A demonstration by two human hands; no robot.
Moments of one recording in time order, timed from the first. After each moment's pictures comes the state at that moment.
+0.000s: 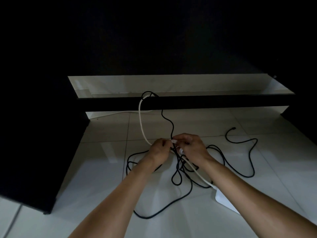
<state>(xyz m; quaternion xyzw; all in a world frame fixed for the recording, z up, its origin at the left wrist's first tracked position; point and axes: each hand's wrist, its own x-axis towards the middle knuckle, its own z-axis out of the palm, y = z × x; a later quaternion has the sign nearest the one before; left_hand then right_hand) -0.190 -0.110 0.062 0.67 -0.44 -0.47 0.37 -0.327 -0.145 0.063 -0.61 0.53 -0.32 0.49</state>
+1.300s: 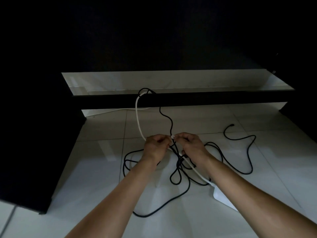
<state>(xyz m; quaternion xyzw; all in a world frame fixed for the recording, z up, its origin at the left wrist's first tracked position) -0.196 -0.112 0.060 0.64 -0.35 -0.48 0.49 -0.330 -0.141 0.064 -0.54 0.53 -0.35 0.55</state>
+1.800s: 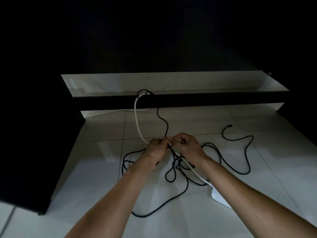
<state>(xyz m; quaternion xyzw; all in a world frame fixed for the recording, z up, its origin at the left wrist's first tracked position) -0.197 -0.118 0.054 0.65 -0.33 -0.54 0.42 -0.334 -0.143 0.054 -0.60 0.53 -0.32 0.51</state>
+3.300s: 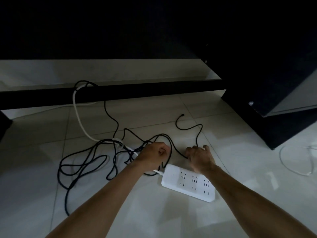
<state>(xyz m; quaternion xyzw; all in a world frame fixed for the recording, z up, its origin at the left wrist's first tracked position) -0.329 -0.120 0.028 0.54 -0.69 -0.42 0.24 -0.548 -0.131 0.000 -0.76 0.64 0.15 -0.01</state>
